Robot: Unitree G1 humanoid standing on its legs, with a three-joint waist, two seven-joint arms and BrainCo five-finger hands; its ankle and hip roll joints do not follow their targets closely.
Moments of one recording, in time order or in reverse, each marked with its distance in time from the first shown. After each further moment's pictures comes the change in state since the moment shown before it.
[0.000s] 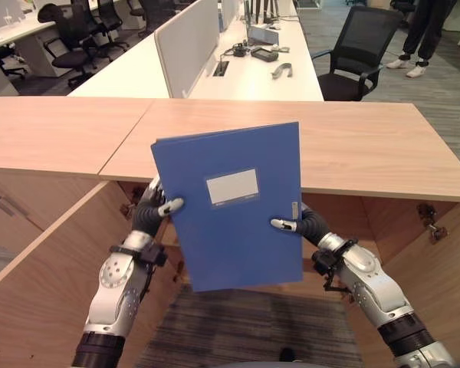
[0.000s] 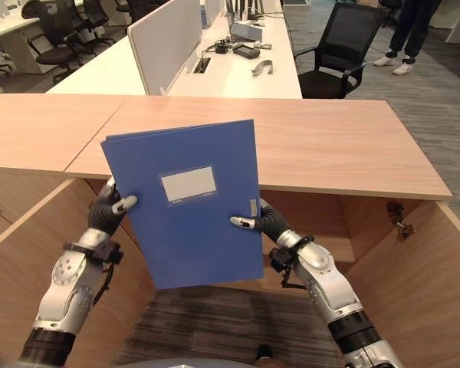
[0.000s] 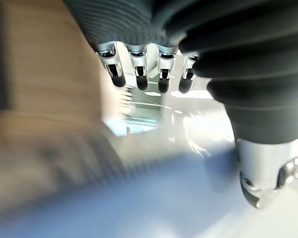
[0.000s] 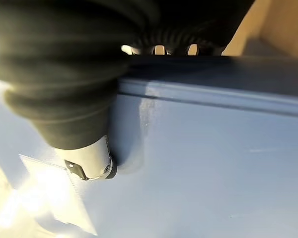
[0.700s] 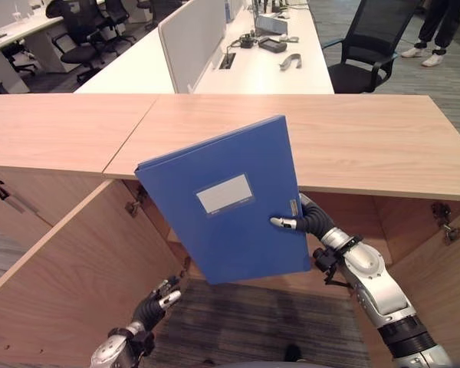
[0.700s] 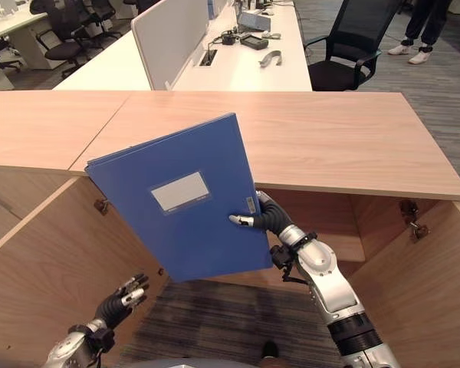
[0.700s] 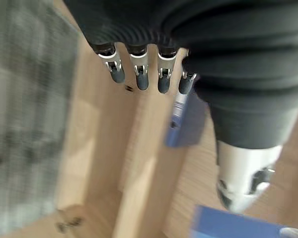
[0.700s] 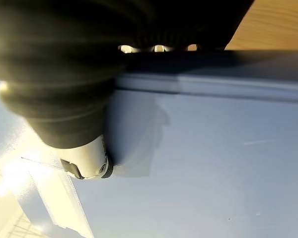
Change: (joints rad) left arm 0.182 -0.014 -0.062 0.529 0.053 0.106 -0.173; right arm 0.016 0.030 0.032 0.001 -0.112 -0.069 -0.003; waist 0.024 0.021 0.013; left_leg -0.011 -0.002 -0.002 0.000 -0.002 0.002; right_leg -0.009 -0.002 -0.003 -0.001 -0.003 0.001
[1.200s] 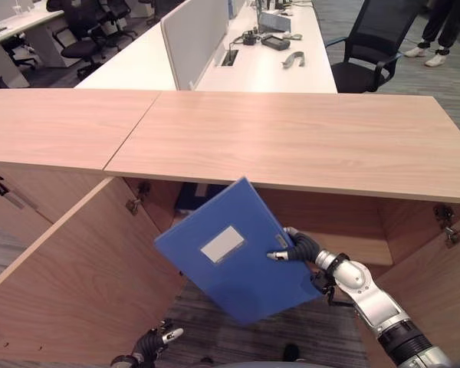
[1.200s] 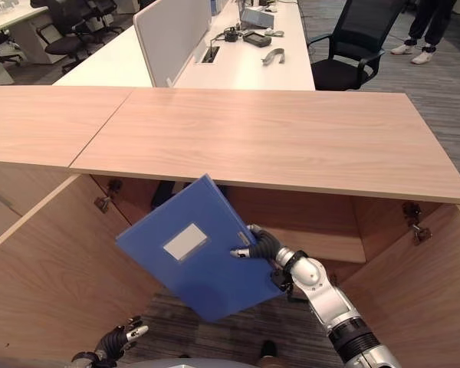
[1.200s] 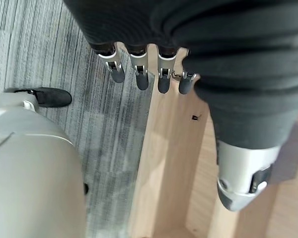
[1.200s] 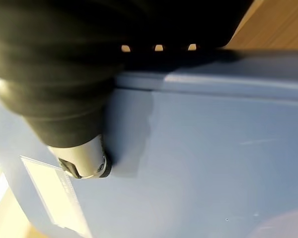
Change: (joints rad) left arm -0.047 -0.032 -0.037 0.268 0.250 -0.034 0.085; right arm -0.006 -0.088 0.171 0.246 -0.375 -0.023 -0.046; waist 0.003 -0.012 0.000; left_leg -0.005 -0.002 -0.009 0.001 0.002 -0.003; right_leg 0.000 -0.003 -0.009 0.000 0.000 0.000
